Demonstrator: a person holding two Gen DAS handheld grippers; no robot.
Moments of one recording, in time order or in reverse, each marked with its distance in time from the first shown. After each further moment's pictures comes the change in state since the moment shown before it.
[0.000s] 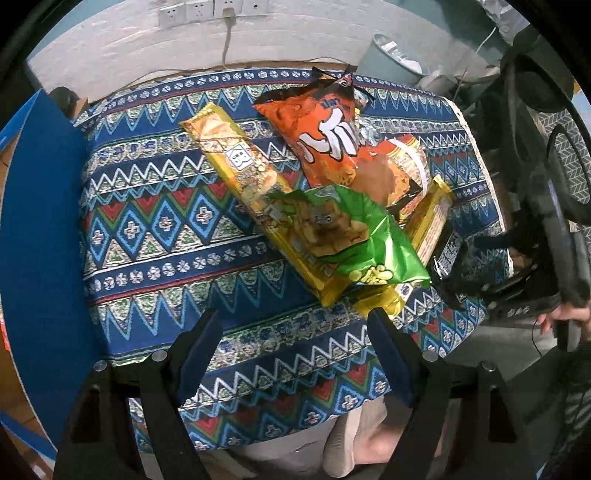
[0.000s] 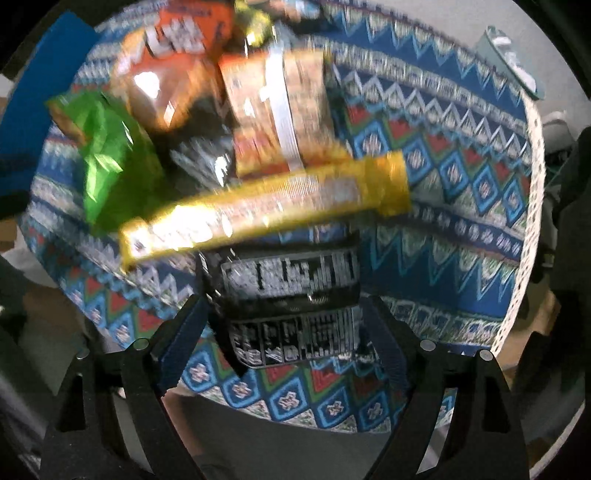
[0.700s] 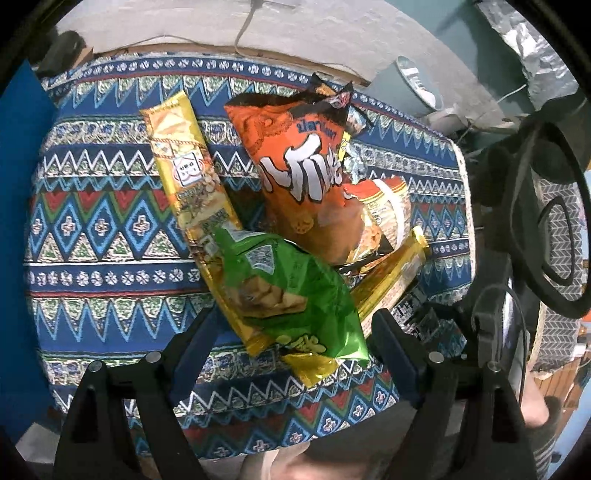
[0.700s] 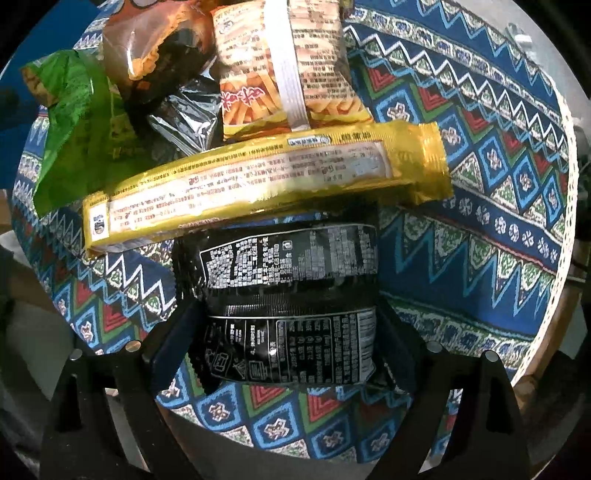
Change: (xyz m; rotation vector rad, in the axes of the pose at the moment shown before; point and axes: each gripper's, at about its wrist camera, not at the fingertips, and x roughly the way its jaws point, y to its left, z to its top) left arm 0.030 -0.022 0.038 -0.227 0.020 -0.132; right arm 0.055 -0.014 -0.001 -0.051 -0.005 0.021
